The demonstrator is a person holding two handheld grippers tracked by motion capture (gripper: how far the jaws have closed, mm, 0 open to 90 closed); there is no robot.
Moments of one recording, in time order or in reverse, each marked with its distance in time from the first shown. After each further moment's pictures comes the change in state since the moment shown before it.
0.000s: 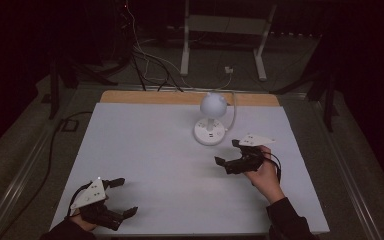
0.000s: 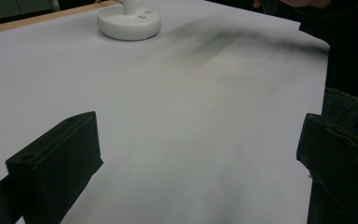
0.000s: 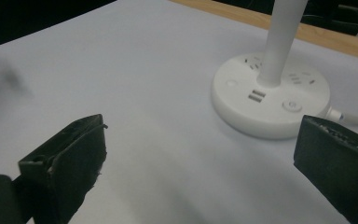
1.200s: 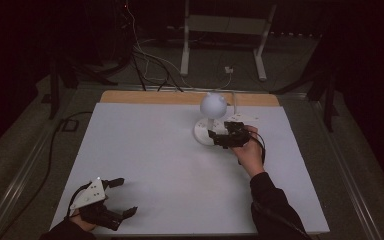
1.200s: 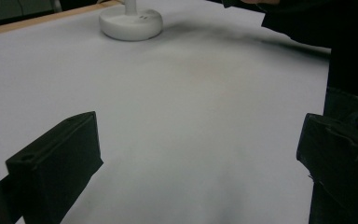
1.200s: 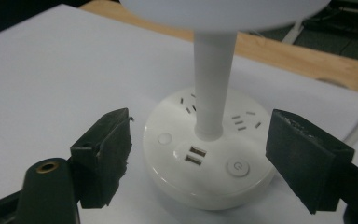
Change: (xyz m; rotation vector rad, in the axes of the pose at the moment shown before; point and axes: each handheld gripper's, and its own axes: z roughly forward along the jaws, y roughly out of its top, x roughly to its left) left arm 0.000 0.000 -0.001 -0.010 0.003 0.001; right arm -0.031 0.043 0.060 0.006 -0.202 0.081
